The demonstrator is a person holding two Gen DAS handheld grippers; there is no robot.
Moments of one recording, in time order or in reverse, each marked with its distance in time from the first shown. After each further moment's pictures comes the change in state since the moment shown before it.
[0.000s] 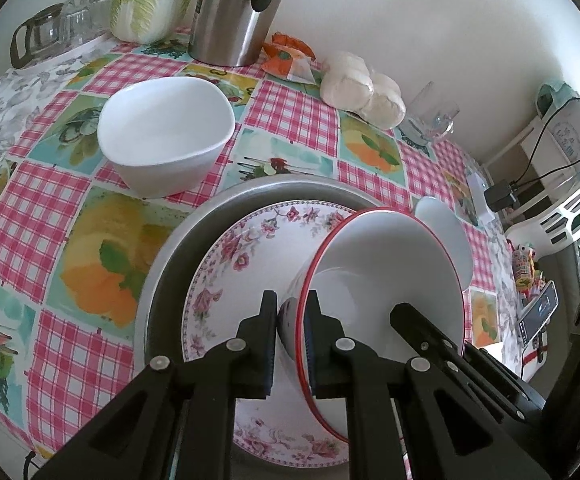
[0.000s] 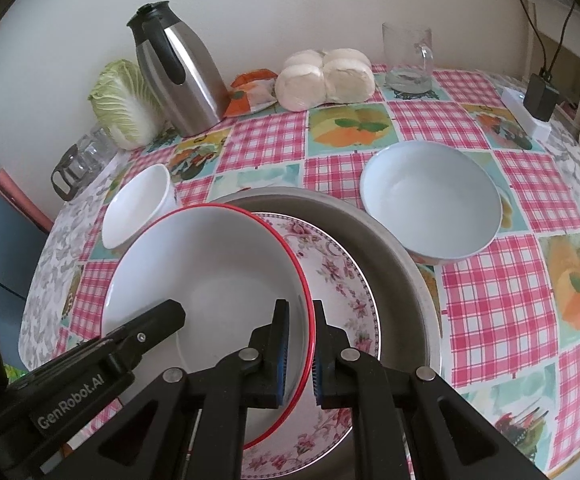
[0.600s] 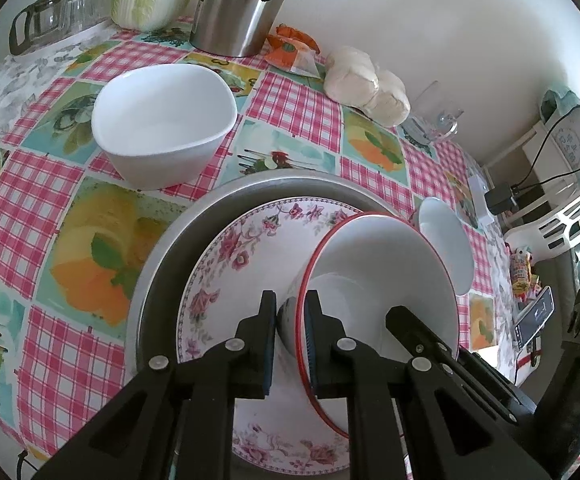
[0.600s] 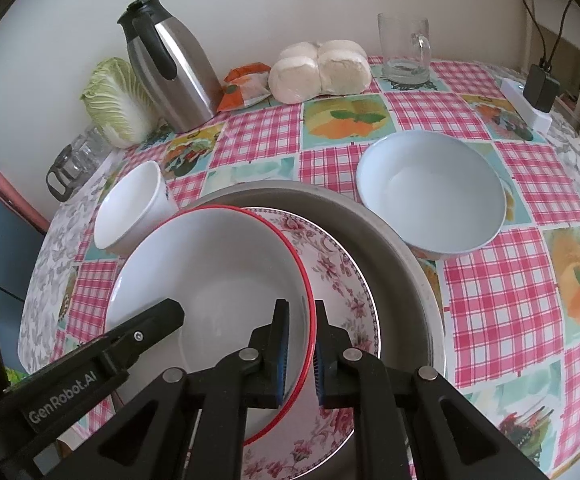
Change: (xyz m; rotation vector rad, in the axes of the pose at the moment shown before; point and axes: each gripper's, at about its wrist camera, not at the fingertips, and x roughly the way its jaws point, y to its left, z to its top) left arm 0.008 0.003 0.002 -0.029 0.024 -0.020; right arm 0.010 -0.003 0.000 0.016 0.017 -0.003
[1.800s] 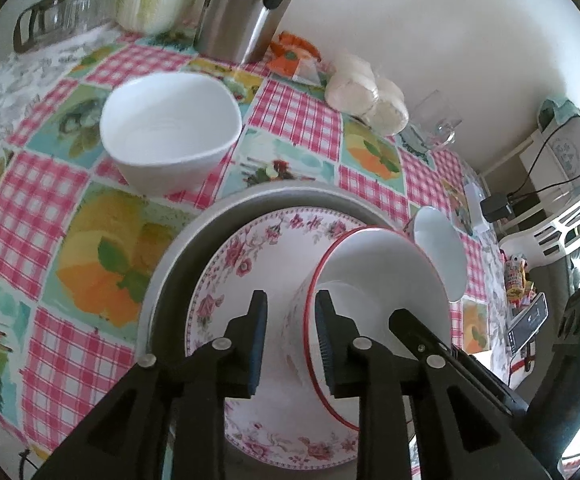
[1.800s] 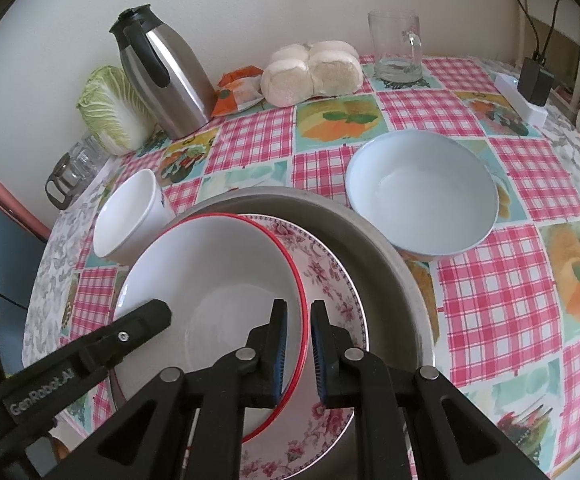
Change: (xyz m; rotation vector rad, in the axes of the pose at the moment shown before) left arm -0.012 0.002 0.004 -0.008 -0.025 -0.006; right arm -0.004 -0.006 0.002 0.028 -0.005 0.006
